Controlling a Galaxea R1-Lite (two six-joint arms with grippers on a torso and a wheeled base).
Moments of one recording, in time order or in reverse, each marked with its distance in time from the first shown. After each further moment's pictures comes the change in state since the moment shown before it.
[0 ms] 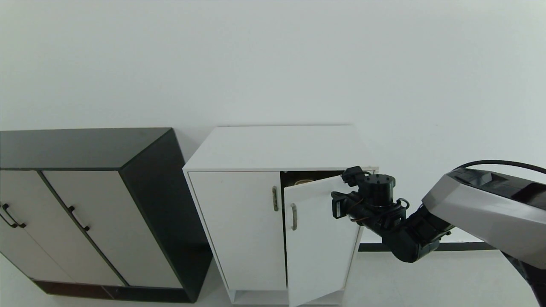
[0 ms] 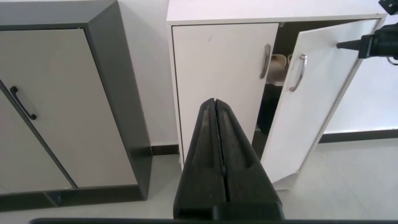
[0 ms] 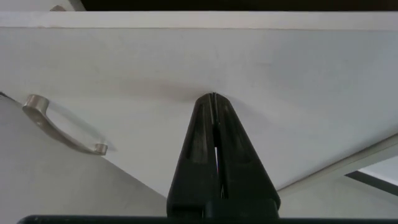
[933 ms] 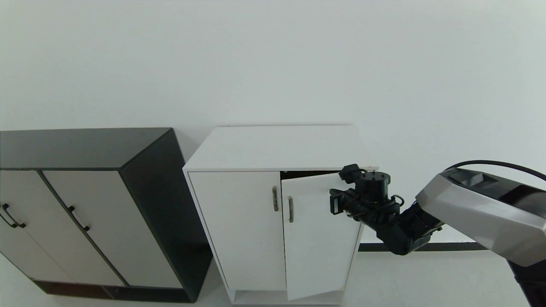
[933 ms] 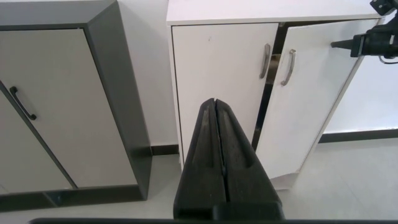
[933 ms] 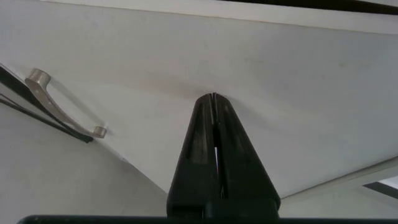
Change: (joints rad) left arm -0.001 0.000 0.000 0.000 0.000 0.000; right arm -0.010 0.050 -0.100 0.047 0.000 -0.001
